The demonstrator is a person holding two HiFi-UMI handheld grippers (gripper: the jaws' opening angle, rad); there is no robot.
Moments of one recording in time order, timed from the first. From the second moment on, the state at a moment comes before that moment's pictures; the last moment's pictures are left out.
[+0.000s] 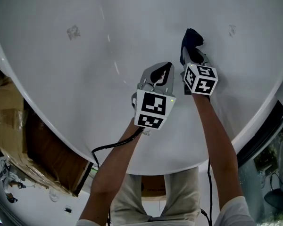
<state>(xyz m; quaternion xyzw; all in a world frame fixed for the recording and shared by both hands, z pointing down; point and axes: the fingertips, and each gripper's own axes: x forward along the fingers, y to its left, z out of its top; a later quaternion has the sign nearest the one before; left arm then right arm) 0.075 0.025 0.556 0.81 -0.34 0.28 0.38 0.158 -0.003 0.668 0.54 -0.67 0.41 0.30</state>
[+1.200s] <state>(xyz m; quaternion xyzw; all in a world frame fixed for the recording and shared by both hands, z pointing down) 0.078 0.033 0.573 0.81 -0.34 0.28 0.39 0.187 -0.007 0.729 0.59 -0.57 0.45 0.35</state>
